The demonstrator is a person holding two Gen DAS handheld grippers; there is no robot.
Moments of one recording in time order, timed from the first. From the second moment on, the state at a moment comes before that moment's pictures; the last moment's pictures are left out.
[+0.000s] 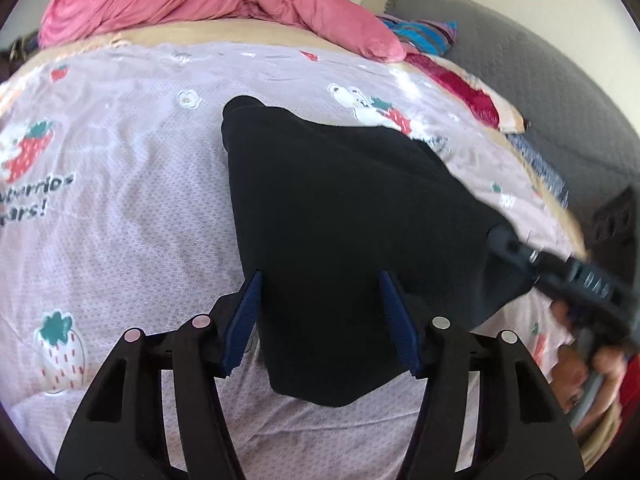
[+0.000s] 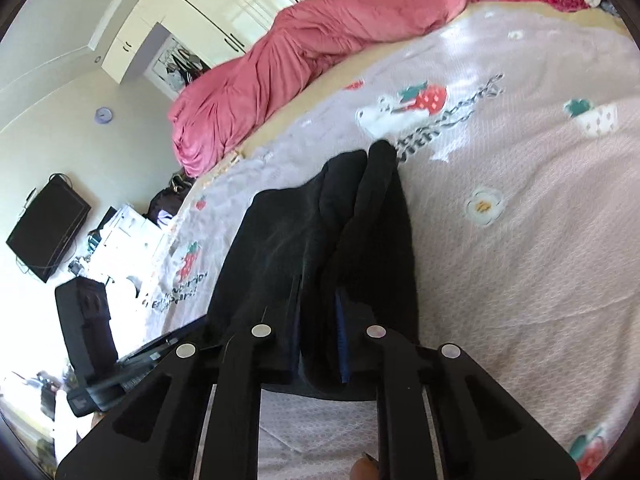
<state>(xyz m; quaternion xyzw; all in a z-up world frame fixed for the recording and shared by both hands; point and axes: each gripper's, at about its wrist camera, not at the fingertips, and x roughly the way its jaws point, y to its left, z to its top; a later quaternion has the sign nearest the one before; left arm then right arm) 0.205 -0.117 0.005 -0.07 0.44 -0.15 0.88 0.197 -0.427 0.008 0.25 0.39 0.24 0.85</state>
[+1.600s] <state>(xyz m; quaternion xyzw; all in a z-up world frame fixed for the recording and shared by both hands) 0.173 -0.097 0.032 -0.06 0.42 -0.17 0.89 0.150 -0.420 0.033 0.15 0.35 0.12 0.92</state>
